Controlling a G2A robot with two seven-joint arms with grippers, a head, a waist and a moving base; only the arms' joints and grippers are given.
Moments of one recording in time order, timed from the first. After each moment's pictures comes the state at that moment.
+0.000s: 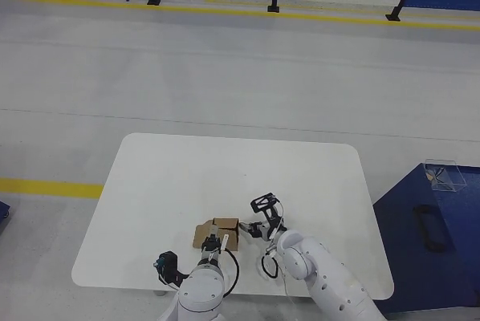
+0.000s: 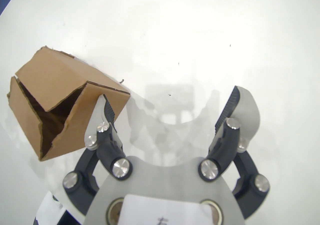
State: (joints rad) left arm 1.45 -1.50 -0.95 -1.99 -0.58 0.91 0.91; right arm -1.09 -1.27 0.92 -1.33 -1.02 0.03 0.41
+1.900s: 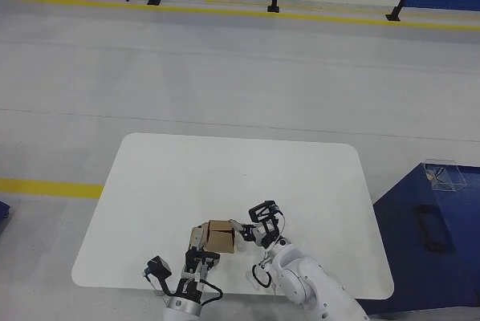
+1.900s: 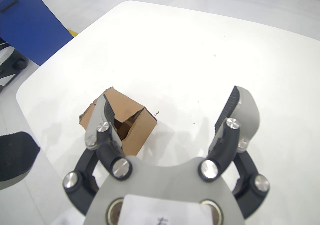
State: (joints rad) left arm 1.78 -1.40 -1.14 -1.89 -0.15 -0.15 0.19; right arm -1.26 -1.28 0.96 -1.53 -1.17 0.04 0.14
